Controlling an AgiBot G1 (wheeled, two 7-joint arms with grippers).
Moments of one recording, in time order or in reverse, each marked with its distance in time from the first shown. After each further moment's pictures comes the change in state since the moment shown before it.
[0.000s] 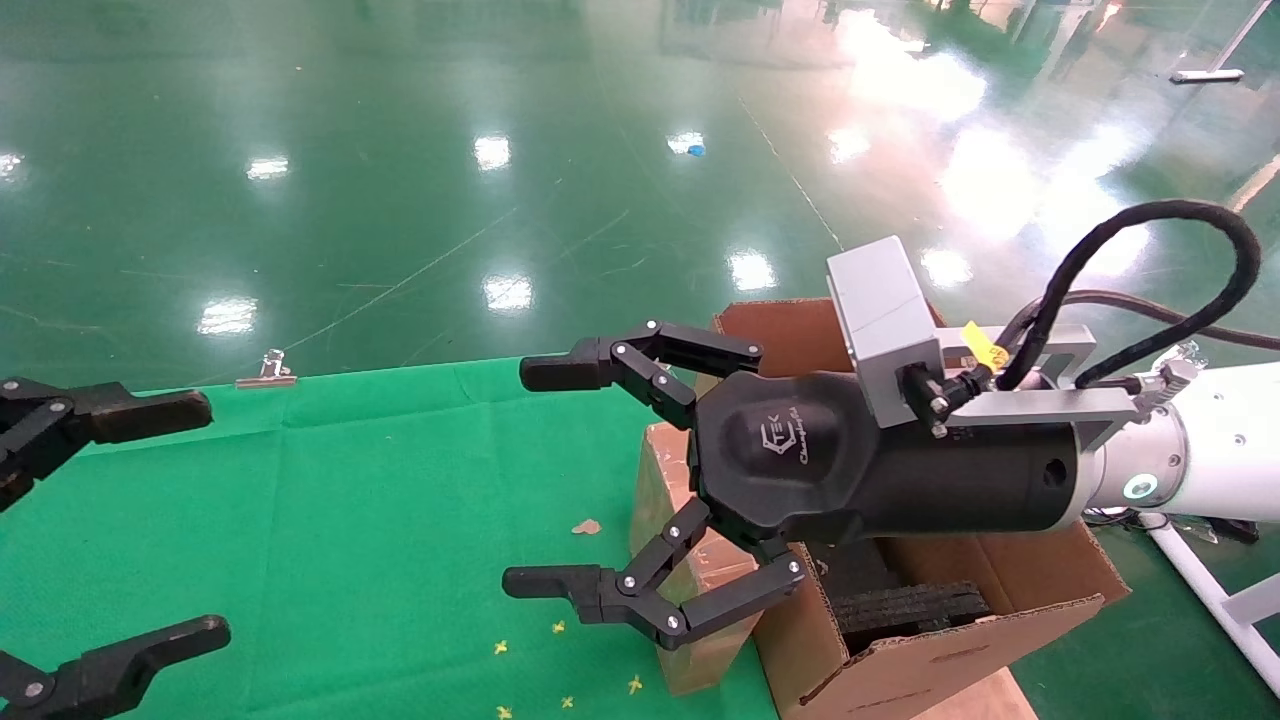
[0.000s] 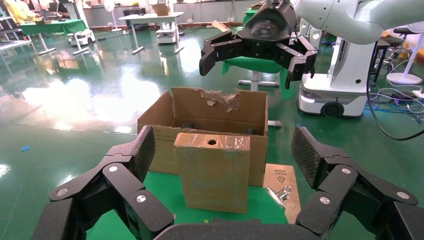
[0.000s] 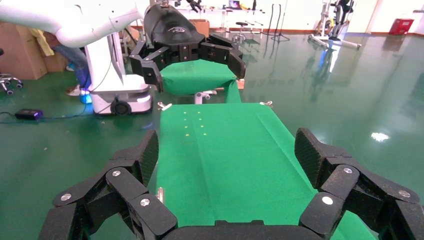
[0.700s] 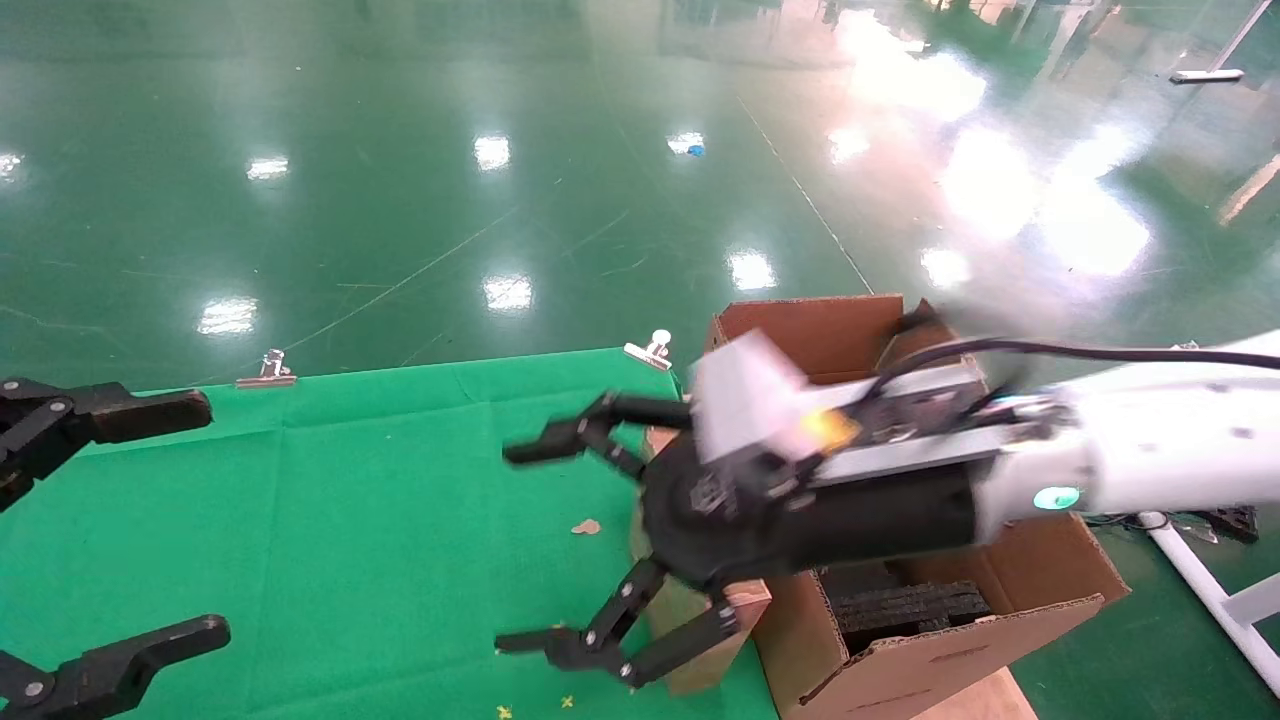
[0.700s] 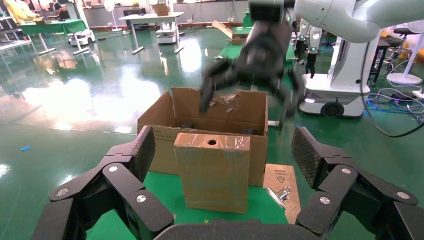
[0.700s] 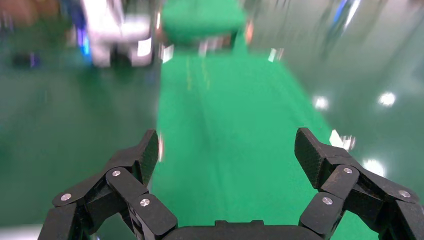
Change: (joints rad) left arm -0.001 0.000 0.001 0.001 0.000 0.000 0.001; right arm 0.136 -0.052 -0.134 0.053 -0.285 -0.003 0.050
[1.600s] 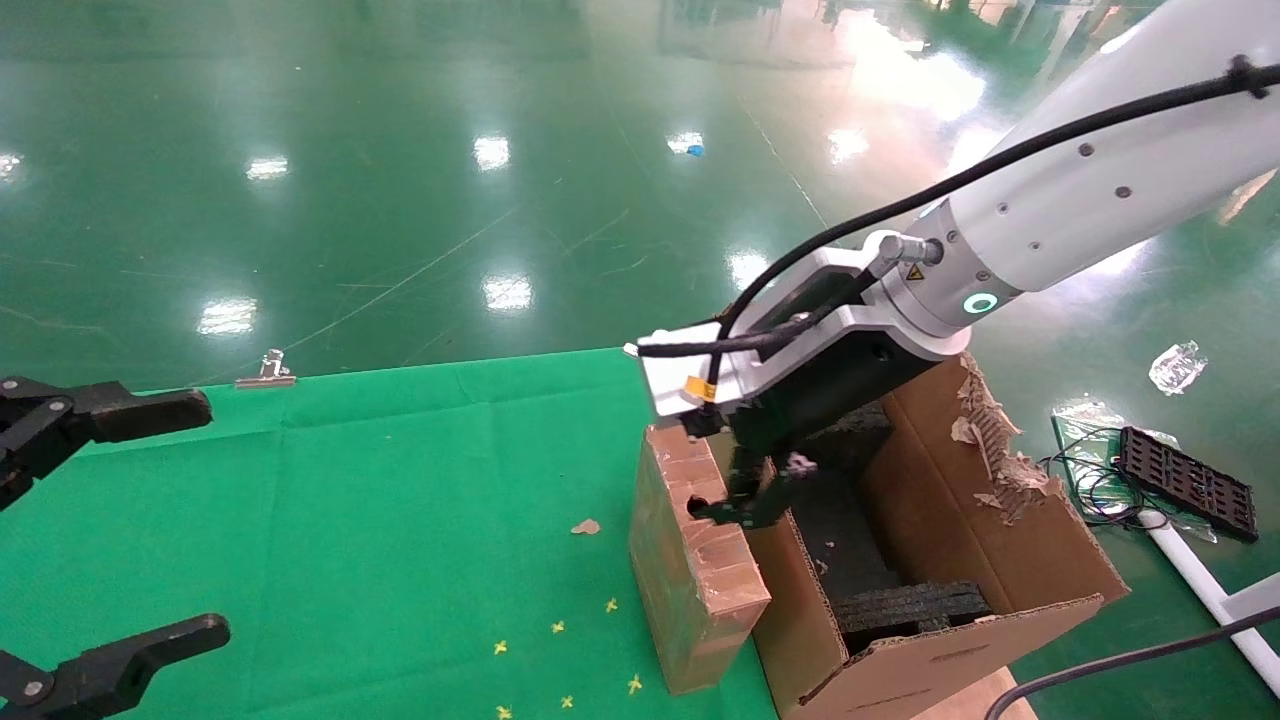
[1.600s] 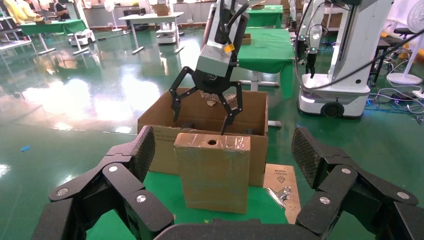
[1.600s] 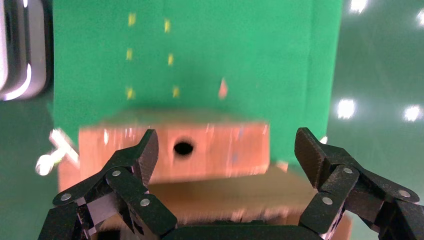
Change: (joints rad) left arm -0.001 -0.001 0.002 0.000 -0.001 -0.001 0.001; right arm 0.757 -0.147 -0.744 0.016 -0.534 -0.087 0.238
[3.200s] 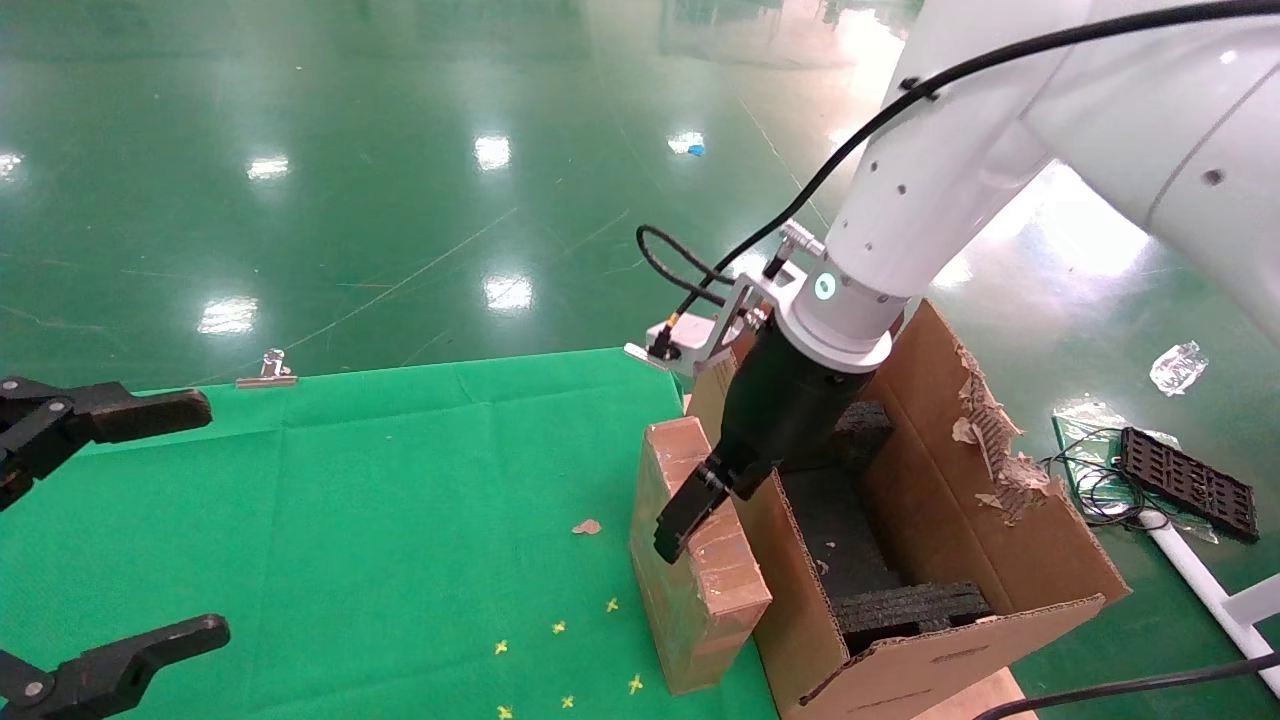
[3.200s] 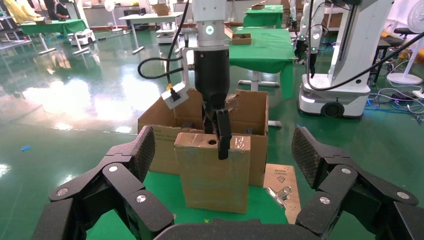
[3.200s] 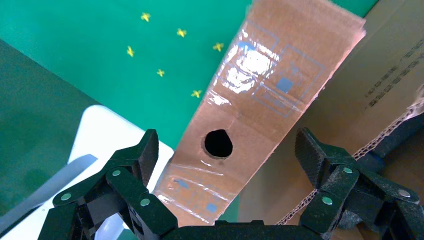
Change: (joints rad) left arm -0.001 -0.001 0.003 0.000 -0.002 -0.002 0.002; right arm 0.138 -0.277 -0.509 -0.594 0.256 0.017 0.810
